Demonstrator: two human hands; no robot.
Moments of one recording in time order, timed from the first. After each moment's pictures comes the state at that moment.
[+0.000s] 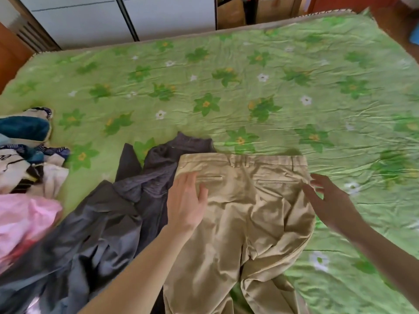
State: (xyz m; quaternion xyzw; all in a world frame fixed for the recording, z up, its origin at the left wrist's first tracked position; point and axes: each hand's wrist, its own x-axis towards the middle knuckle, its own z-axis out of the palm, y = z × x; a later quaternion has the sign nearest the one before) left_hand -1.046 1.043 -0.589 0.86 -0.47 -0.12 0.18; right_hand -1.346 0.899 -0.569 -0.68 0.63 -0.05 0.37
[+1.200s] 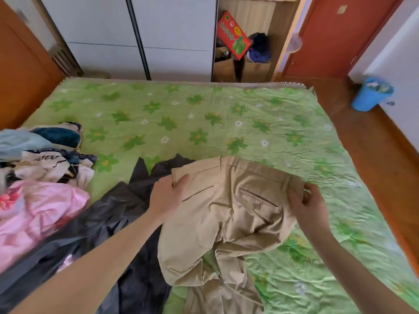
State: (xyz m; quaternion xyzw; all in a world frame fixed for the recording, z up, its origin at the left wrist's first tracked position) left_hand -1.091 1.121 -0.335 0.81 -0.34 -0.25 0.40; right_hand -1.410 0.985 -0.320 -0.62 0.62 -0.30 0.38
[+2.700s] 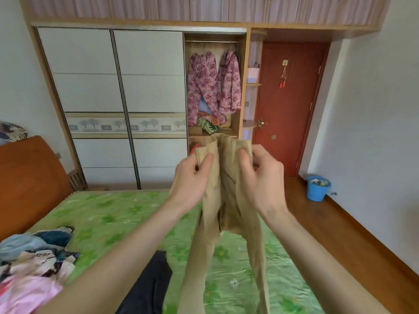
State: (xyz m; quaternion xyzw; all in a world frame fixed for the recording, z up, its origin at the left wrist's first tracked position) left_hand -1.409 1.120 0.098 0.62 -0.51 -0.09 0.59; right_hand -1.567 1.064 0.108 -0.74 0.30 -0.58 0.18
